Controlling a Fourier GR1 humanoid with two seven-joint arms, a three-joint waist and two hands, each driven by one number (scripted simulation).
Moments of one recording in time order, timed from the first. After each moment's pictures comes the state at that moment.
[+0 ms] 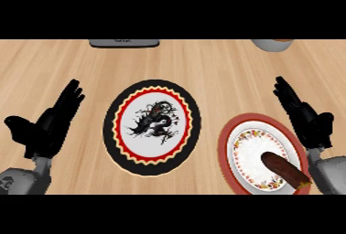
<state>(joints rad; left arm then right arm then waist) -0.14 0.48 -0.22 -1.52 0.36 0.22 0.06 -0.22 -0.50 0.23 -1.34 -0.28 -0.12 -0.07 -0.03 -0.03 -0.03</state>
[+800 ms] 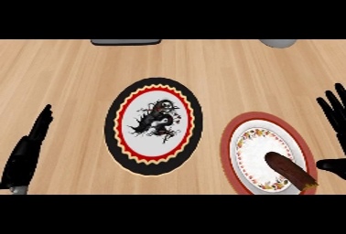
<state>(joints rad) 0.05 0.57 -0.19 -1.43 0.14 0.29 -0.15 0.05 -0.51 -0.08 -1.70 -0.75 0.05 0.03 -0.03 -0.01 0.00</state>
